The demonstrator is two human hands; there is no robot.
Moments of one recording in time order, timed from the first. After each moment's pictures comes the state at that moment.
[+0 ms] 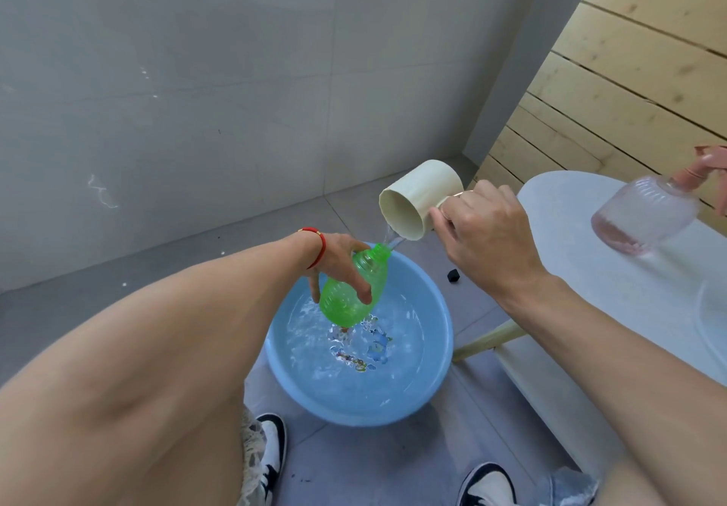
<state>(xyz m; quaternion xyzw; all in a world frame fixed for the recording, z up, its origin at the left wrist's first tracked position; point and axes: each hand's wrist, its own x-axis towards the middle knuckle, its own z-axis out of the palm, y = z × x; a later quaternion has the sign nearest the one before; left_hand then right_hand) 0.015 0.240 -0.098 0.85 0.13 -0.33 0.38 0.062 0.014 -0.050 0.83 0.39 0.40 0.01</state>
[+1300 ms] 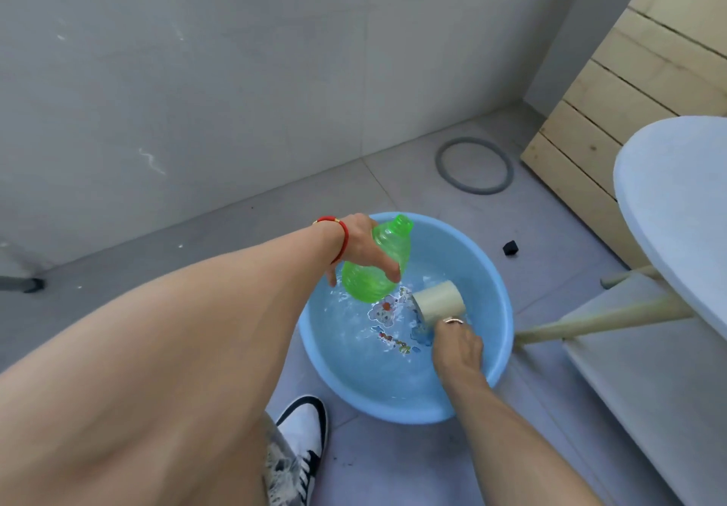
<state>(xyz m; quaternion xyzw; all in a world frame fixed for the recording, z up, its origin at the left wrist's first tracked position) 0.034 0.267 -0.152 0.83 0.23 -0.30 0.41 0.014 0.048 -0.310 0.97 0.11 -0.20 0.08</state>
